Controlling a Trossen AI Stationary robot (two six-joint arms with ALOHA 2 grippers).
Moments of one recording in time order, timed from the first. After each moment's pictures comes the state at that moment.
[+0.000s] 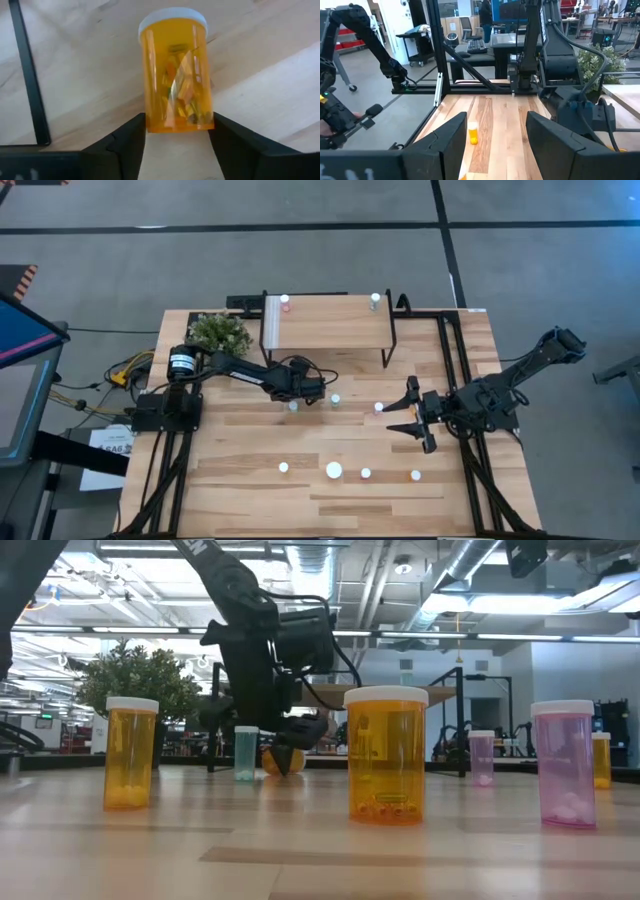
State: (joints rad) left arm 0.07 1.99 1.17 -0.52 -0.63 -0.94; right arm 0.50 0.77 0.47 0.27 0.36 0.10
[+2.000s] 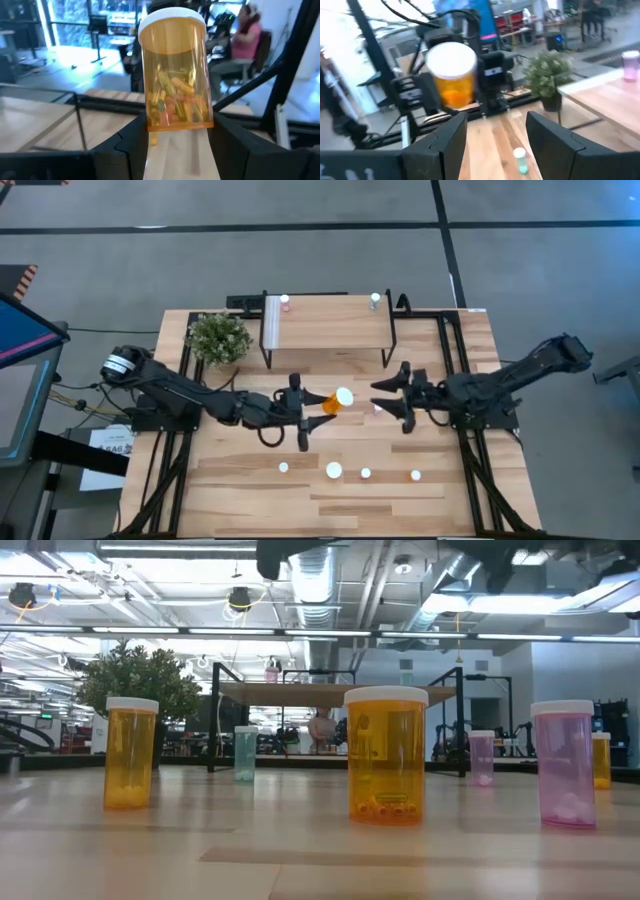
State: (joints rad) left arm -0.28 1.52 0.88 0.61 -0.43 -0.08; right arm 0.31 0.90 0.47 0.51 0.41 0.28
